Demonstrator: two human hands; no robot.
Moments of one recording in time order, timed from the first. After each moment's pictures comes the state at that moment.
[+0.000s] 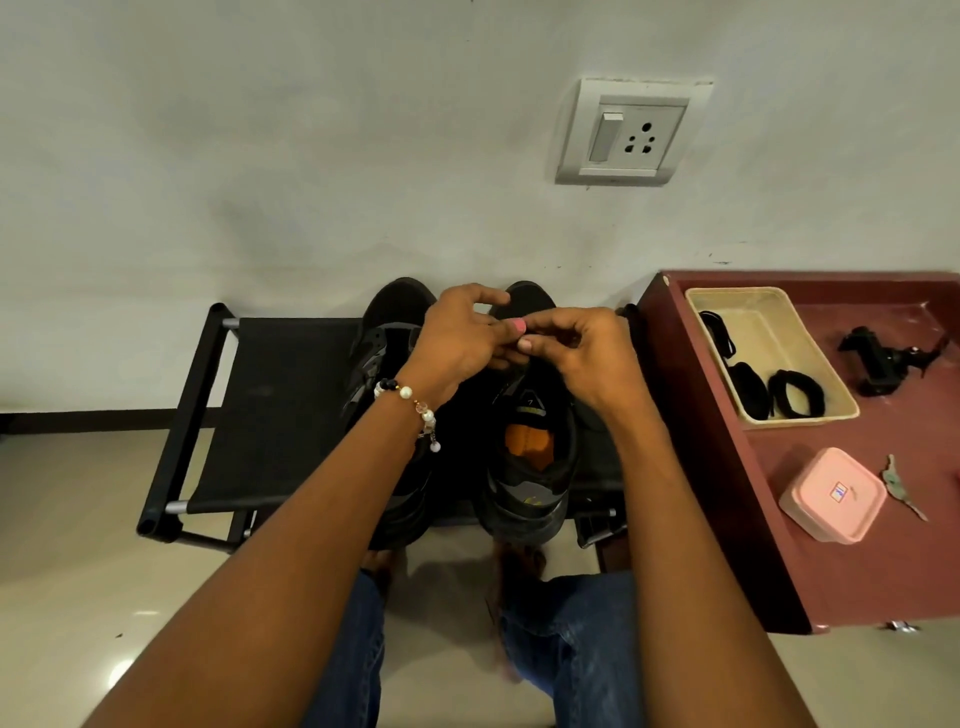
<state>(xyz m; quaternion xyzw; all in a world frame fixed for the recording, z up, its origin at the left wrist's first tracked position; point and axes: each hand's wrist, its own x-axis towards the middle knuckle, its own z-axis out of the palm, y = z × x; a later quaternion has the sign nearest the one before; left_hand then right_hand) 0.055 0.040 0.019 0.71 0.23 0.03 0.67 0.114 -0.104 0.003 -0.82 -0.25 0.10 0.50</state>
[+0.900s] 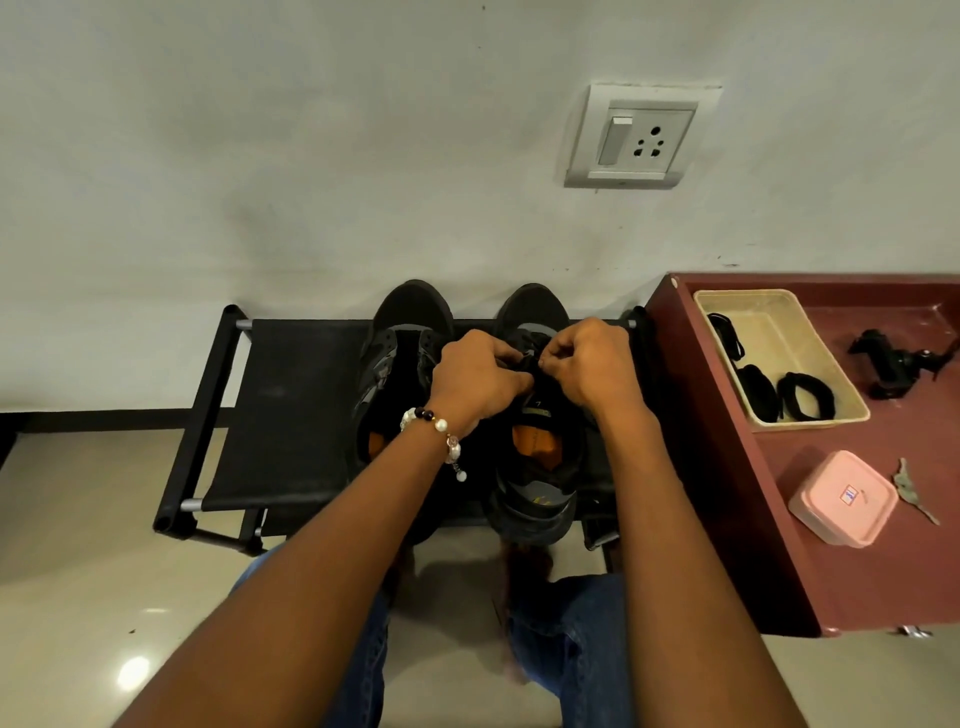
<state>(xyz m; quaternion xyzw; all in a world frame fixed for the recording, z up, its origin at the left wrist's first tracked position) 0.041 0.025 -0.005 0.83 0.27 -0.02 0.49 0.121 -0.094 -0.008 -0.94 -0.20 0.08 0.28</state>
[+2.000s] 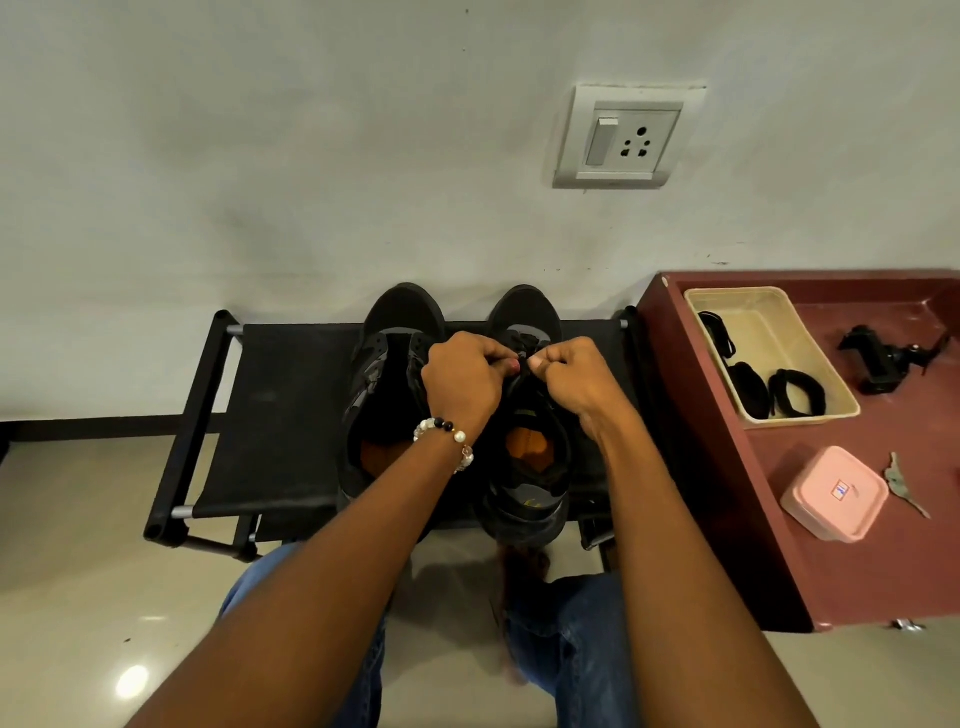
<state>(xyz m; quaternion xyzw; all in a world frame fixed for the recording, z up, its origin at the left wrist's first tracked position) 0.046 0.015 -0.018 0.86 0.29 0.12 0.40 0.119 -0.093 -0.032 -0.87 -0.07 0.20 0.45</state>
